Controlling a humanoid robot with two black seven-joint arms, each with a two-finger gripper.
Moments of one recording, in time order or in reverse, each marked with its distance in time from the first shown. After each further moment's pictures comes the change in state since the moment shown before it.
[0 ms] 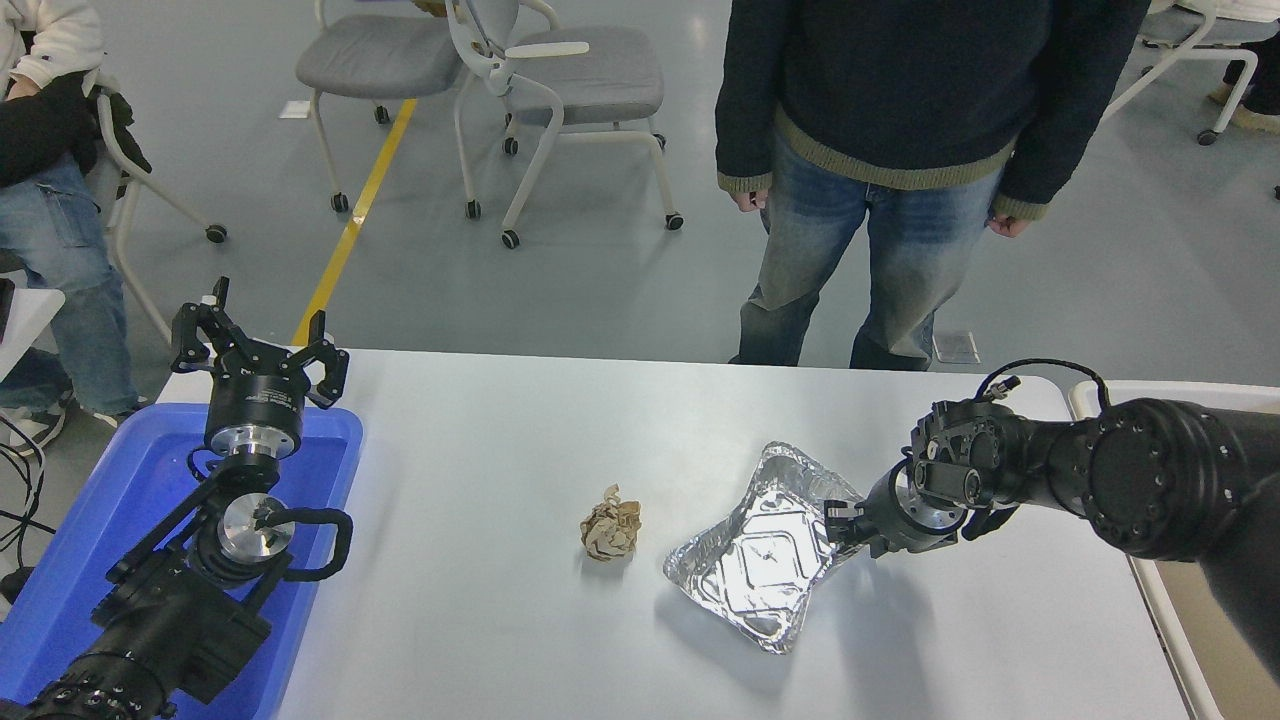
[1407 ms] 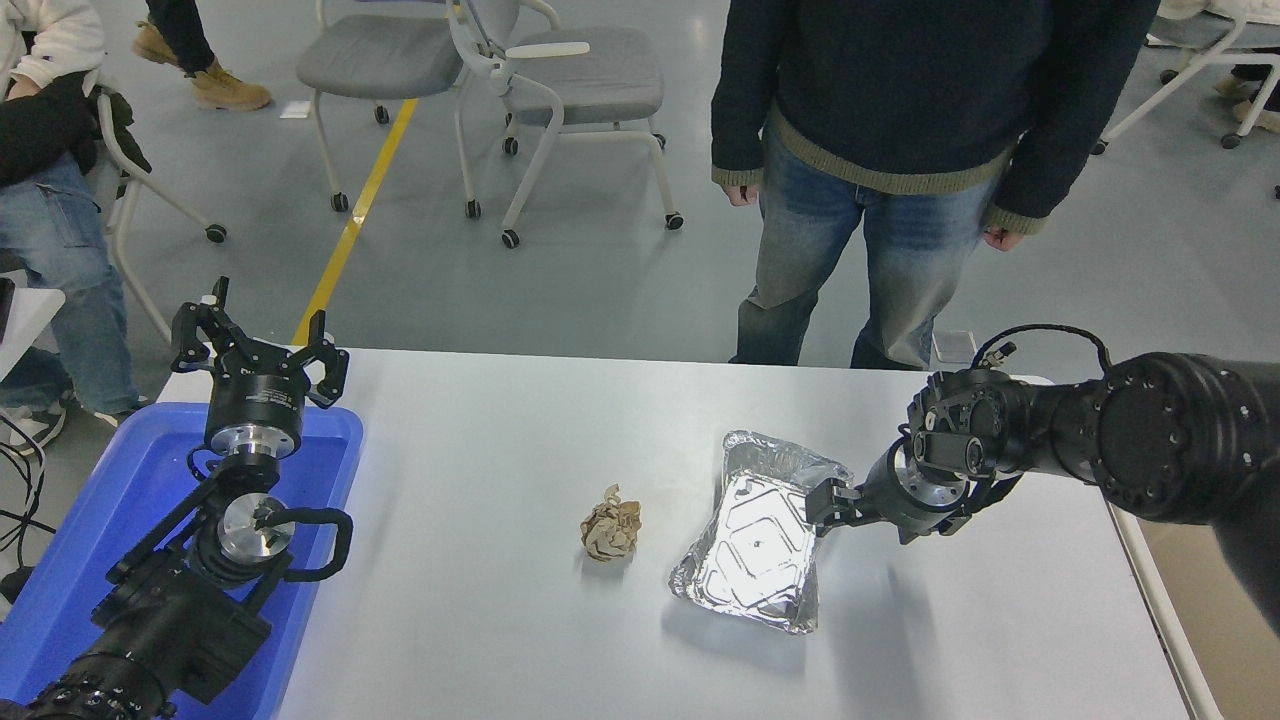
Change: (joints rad) left arm 0.000 0.000 0.001 0.000 0.000 0.000 0.000; right arm 0.094 0.000 -0.024 0.069 0.002 0.043 0.000
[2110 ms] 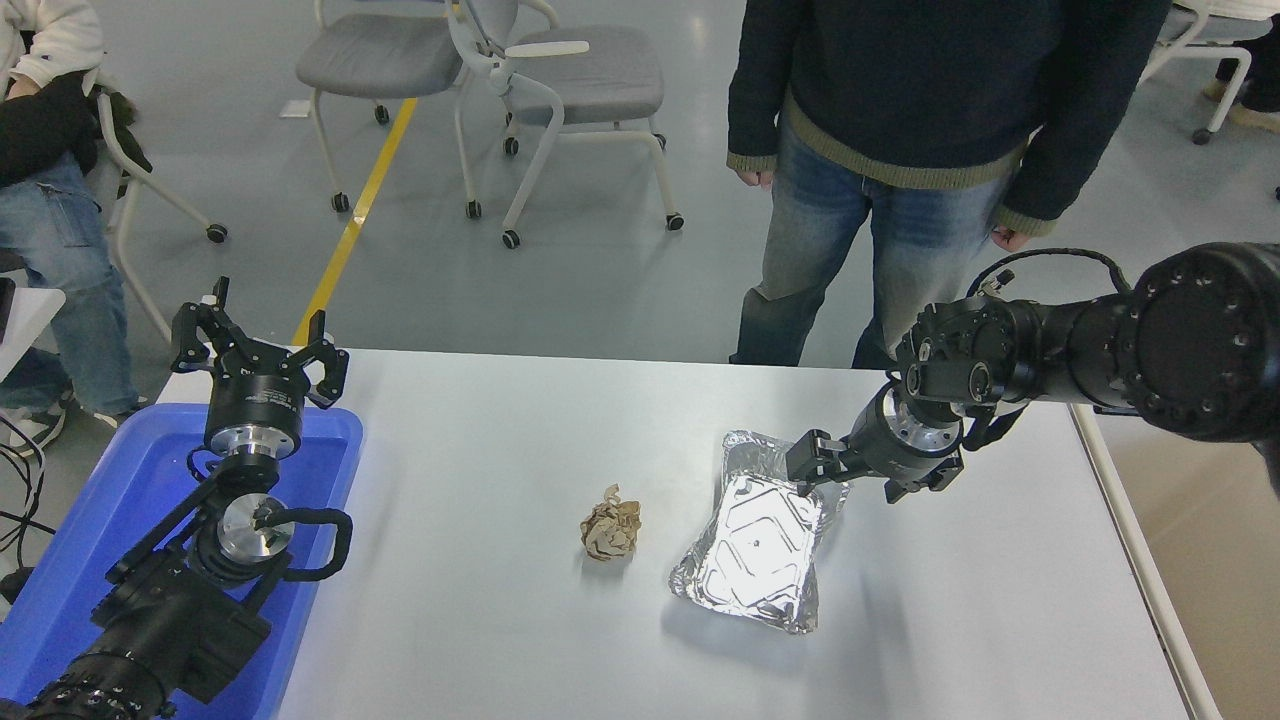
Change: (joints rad) left arm 0.000 0.000 0.000 0.000 0.000 -0.001 0.000; right arm 0.159 -0.002 -0.002 0.129 0.027 0.028 0.001
